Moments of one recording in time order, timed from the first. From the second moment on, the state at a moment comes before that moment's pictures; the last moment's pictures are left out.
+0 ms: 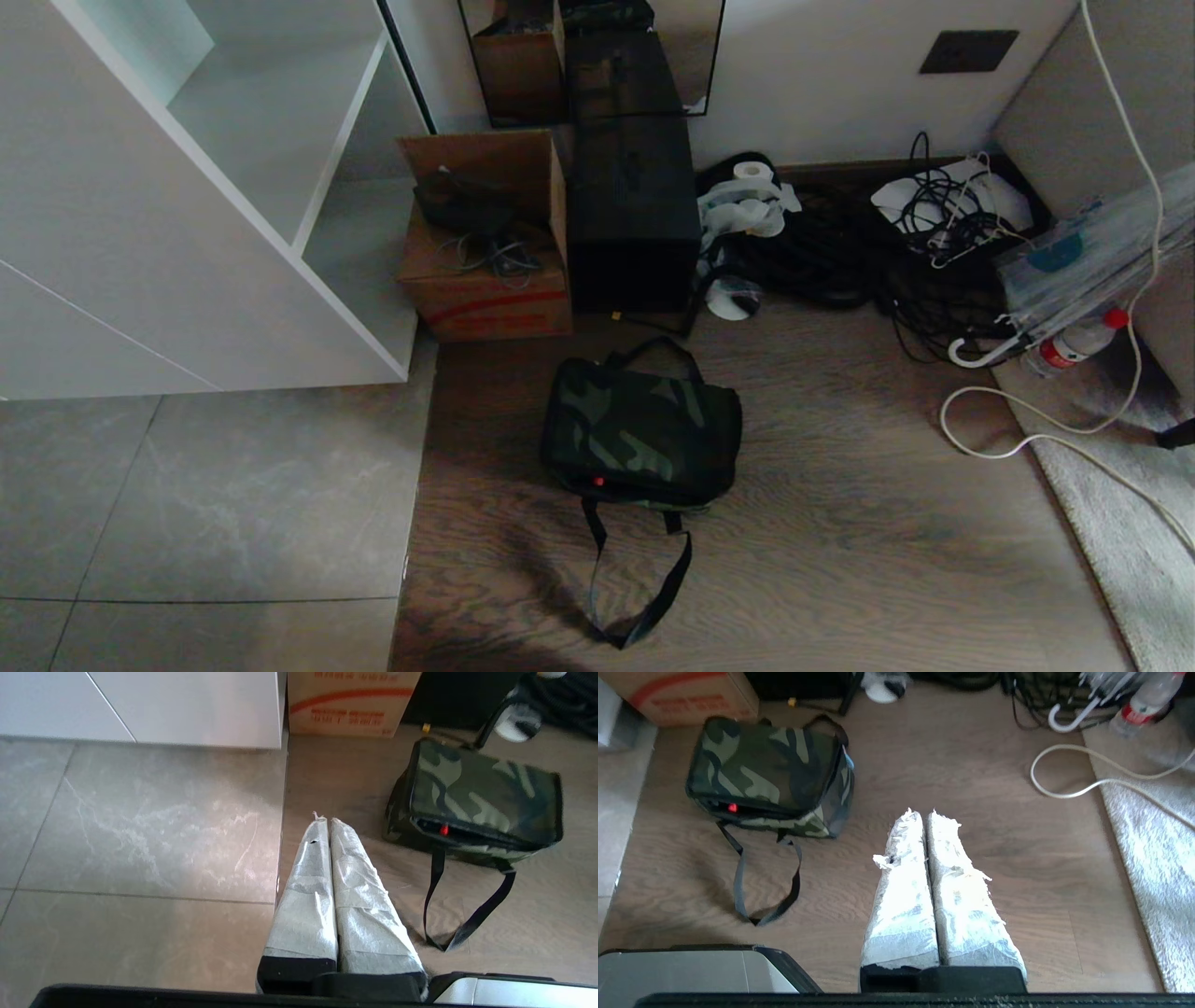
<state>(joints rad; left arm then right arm) 0.00 0.00 0.00 -0.02 0.02 -0.04 0.00 0.00 0.00 -0.01 0.00 0.02</state>
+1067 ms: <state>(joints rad) 0.00 0.00 0.00 -0.02 0.02 -0.04 0.00 0.00 0.00 -0.01 0.00 0.02</state>
